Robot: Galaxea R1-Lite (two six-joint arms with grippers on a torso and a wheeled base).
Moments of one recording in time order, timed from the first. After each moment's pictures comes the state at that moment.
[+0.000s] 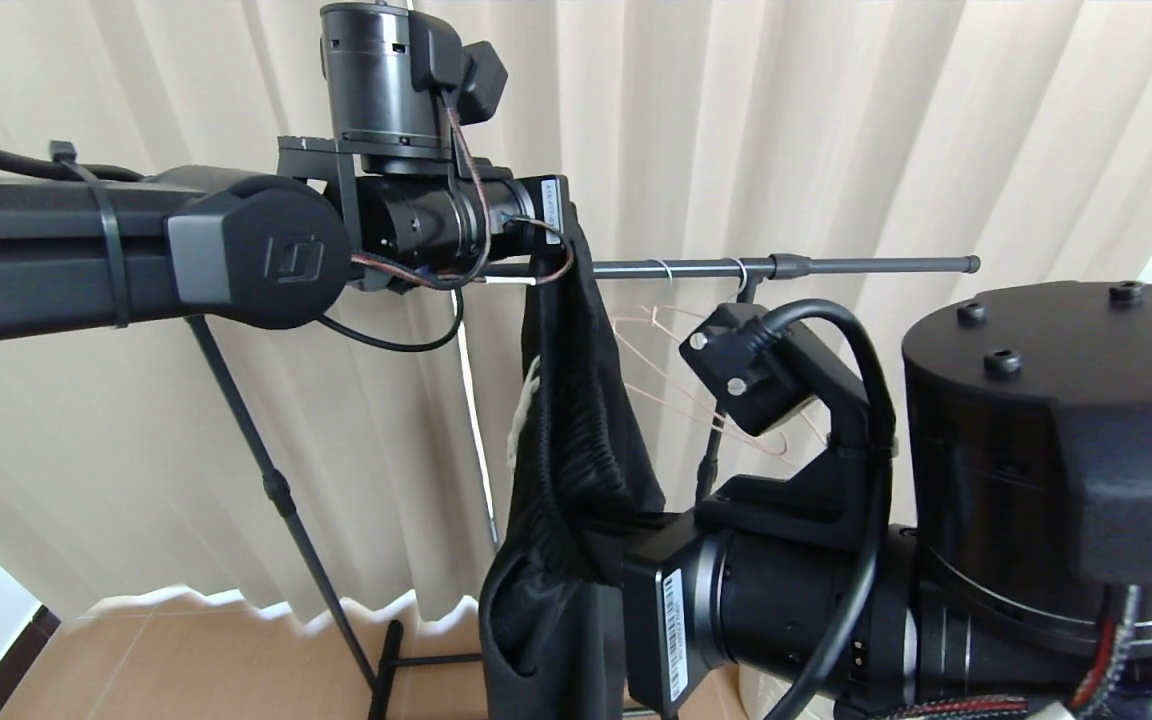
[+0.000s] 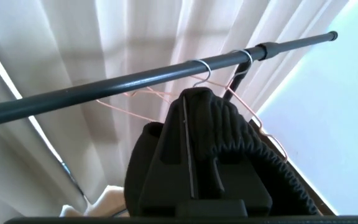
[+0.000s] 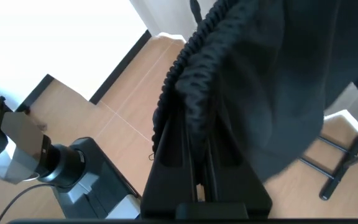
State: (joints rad) left arm -0.55 1.98 -1.75 -0.09 0.08 -0.15; right arm 1.10 1.61 -1.00 -0.22 -0.18 0.46
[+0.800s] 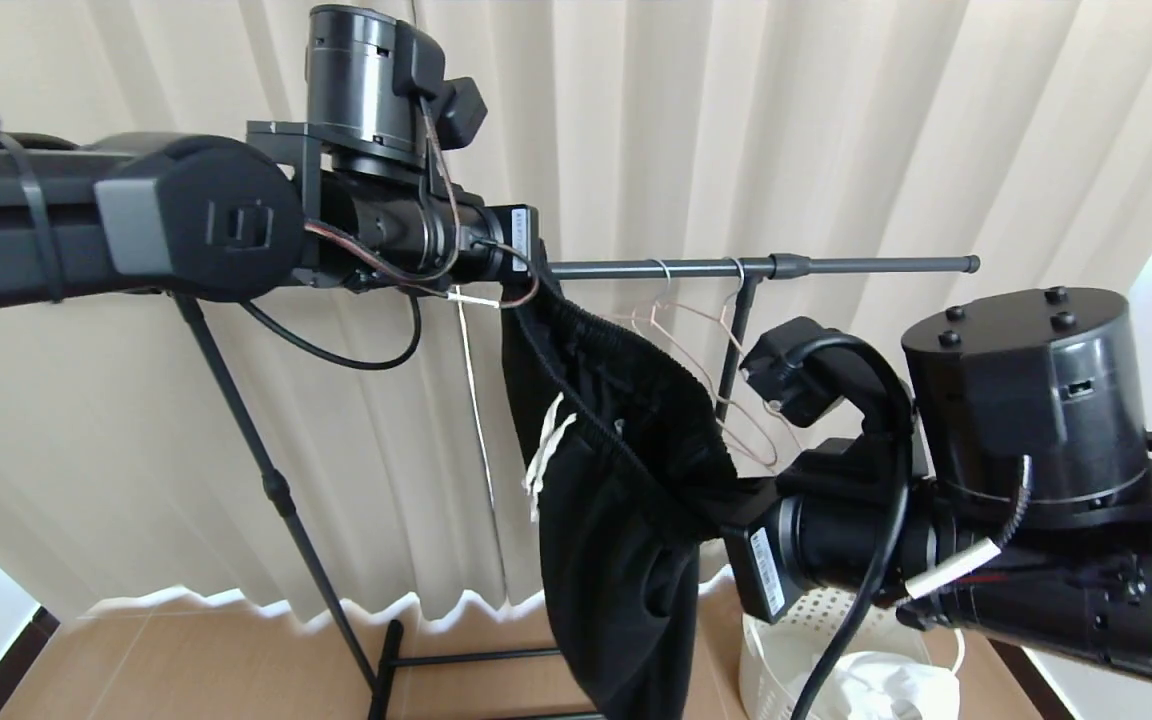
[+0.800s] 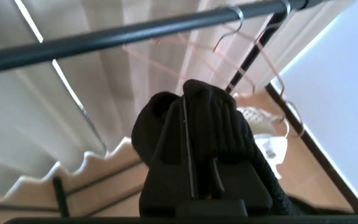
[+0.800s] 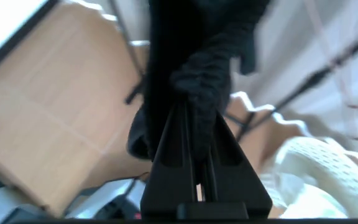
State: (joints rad) left arm -0.53 1.92 -1.76 0.17 0.09 -0.15; right arm 0.86 1.57 -0.94 -0.10 -0.21 0.16
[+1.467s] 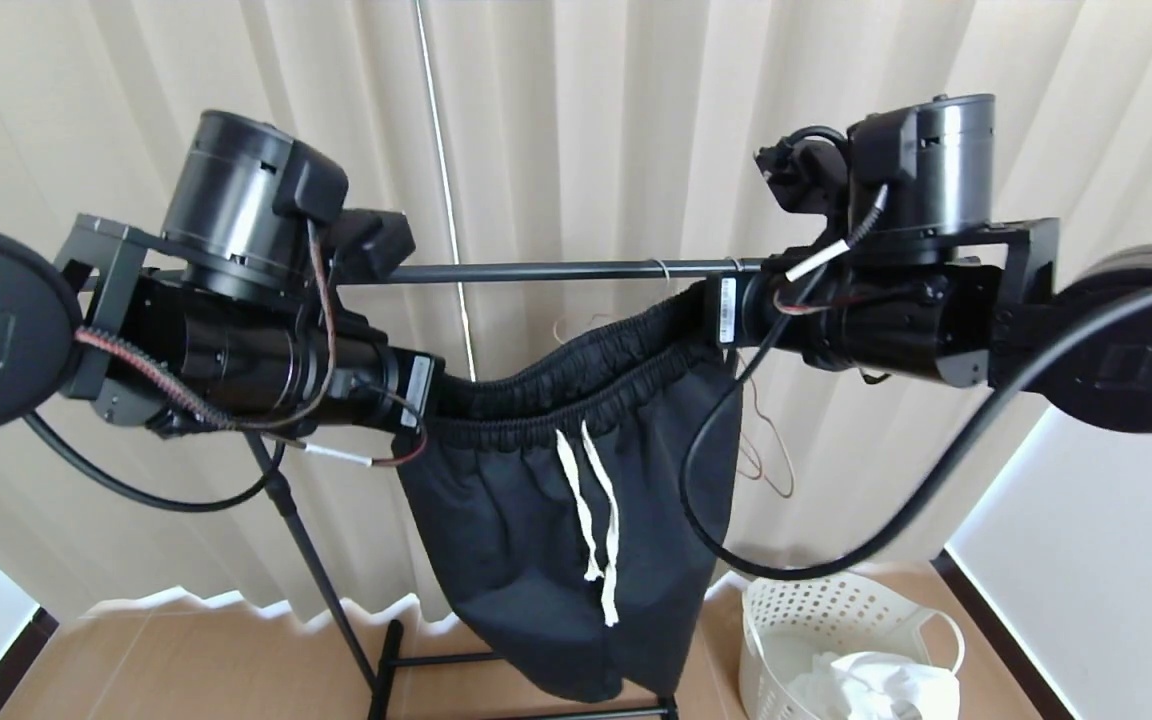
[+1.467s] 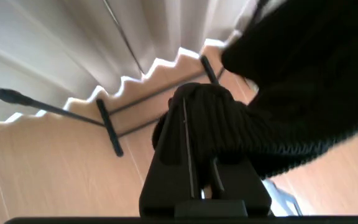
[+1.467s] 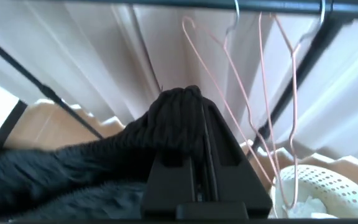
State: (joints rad) left arm -0.55 1.64 -1.30 0.31 0.18 -0.09; right arm 0.62 1.82 -1.42 -0.07 -0.26 0.25
